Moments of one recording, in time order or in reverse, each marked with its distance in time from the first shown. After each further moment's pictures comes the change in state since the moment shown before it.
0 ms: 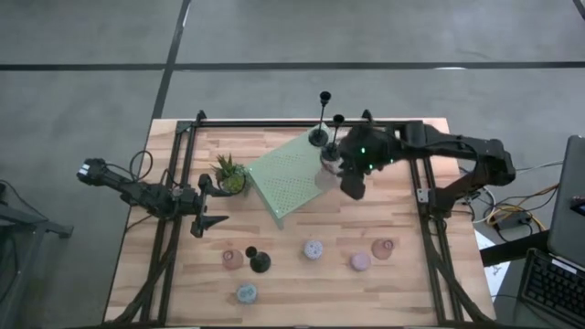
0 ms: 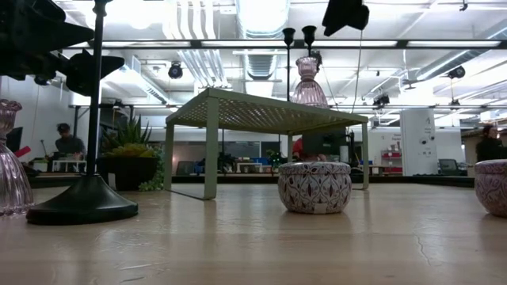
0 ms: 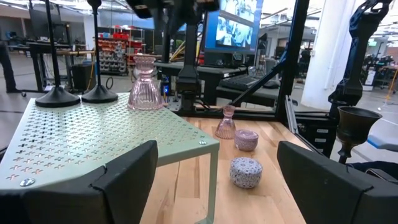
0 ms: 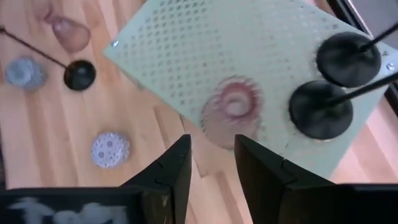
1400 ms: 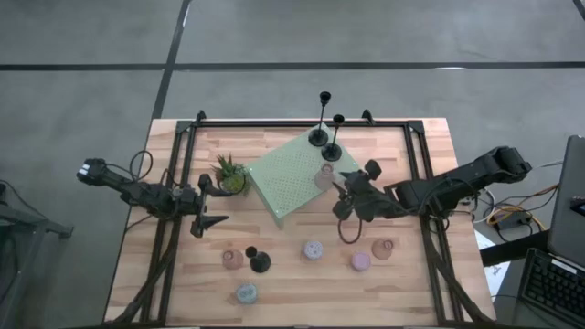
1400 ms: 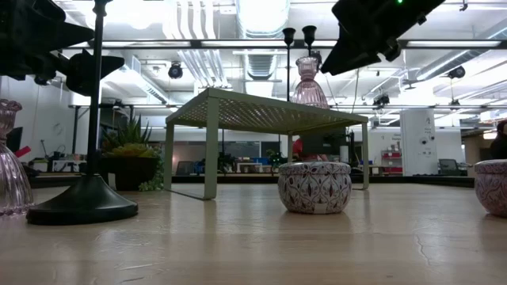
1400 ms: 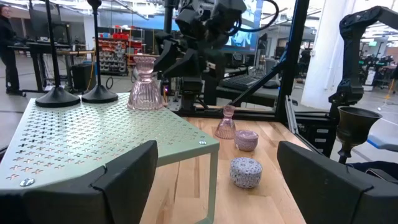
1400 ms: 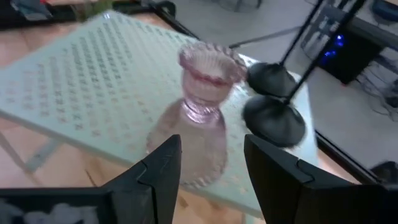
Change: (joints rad) left arm 0.000 0.000 0.000 0.000 0.000 0.000; right arm 0.345 -0.140 -0.721 0.798 0.848 0.187
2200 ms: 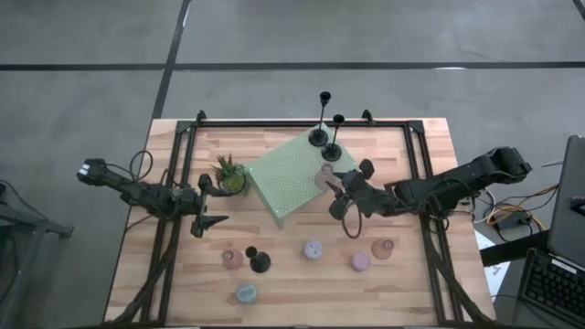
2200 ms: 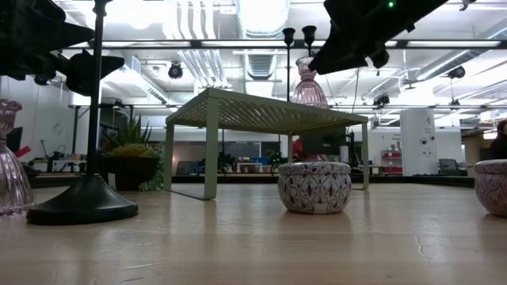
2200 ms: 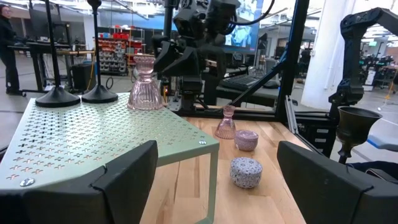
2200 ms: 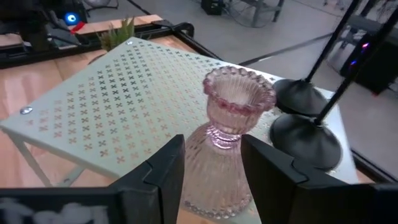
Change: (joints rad) left arm 0.000 0.000 0.000 0.000 0.000 0.000; right arm -0.038 0.002 -0.066 0.243 -0.074 -0.092
